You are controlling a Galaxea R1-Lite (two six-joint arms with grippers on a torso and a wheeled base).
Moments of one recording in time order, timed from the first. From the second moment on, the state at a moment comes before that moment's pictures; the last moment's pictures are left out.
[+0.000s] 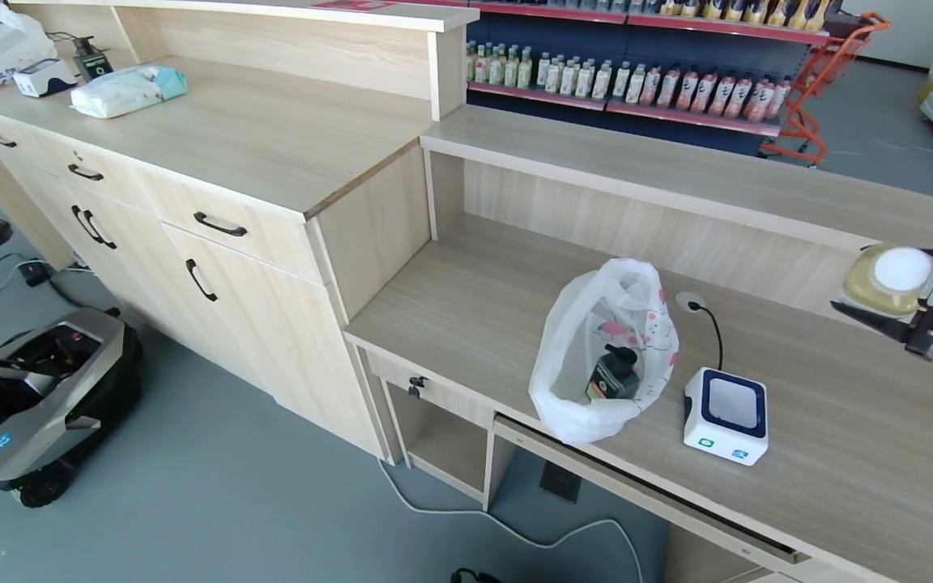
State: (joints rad) left arm -0.01 0.00 0.00 0.01 0.00 -0.21; right arm -0.44 1.68 -0.79 -0.79 0.87 -1.25
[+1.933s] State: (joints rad) left arm -0.01 0.00 0.00 0.01 0.00 -0.21; right arm -0.31 2.09 -0.76 -0.91 0.93 -1.55
